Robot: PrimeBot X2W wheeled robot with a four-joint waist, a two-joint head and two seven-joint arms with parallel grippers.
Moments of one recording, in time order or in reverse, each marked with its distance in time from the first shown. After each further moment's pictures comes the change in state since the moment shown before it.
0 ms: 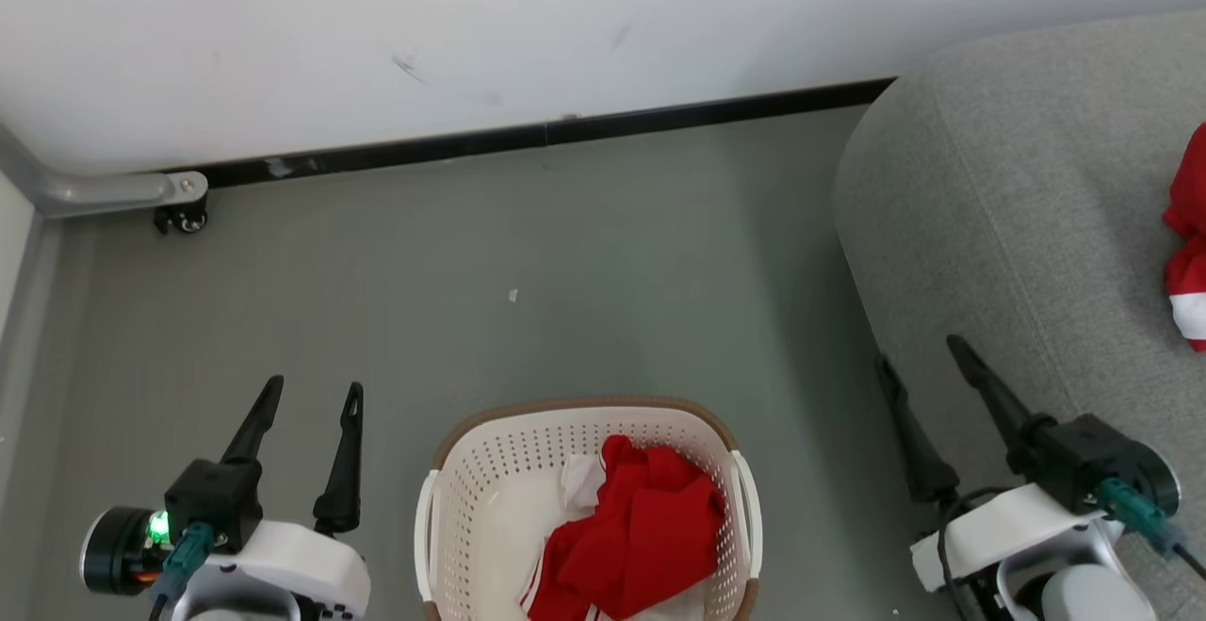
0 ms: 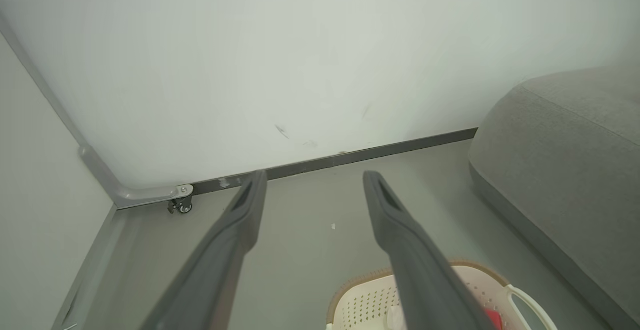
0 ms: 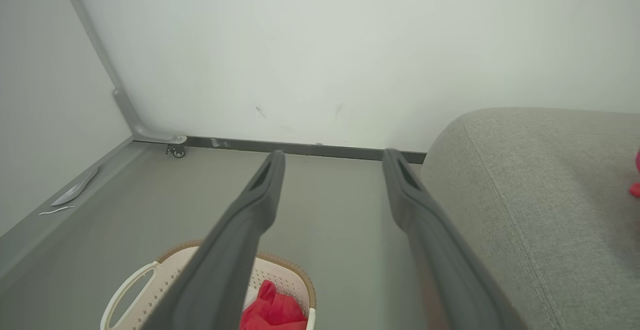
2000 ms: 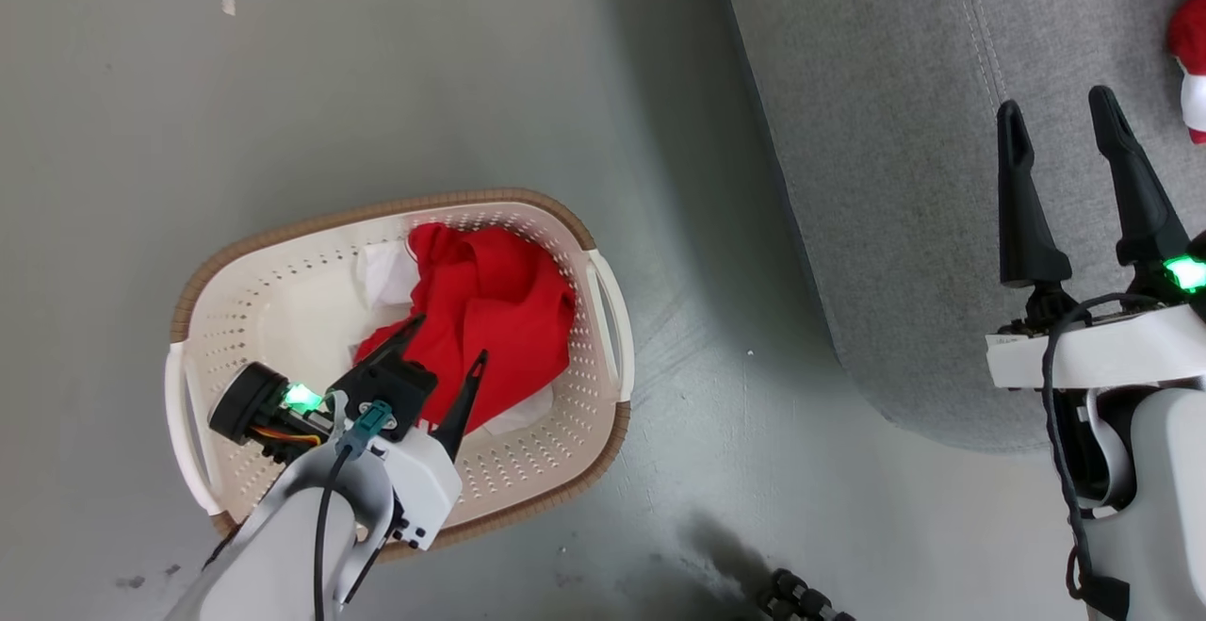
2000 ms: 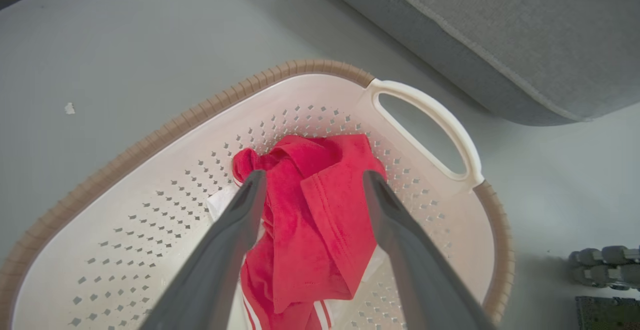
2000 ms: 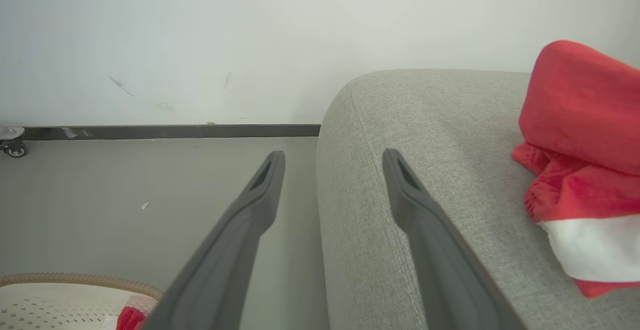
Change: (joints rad) left arm -0.367 -0.049 -0.283 0.345 0.179 -0.170 0.096; right arm -0.277 0.005 -0.127 -0.102 0.072 0.000 -0.034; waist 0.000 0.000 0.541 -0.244
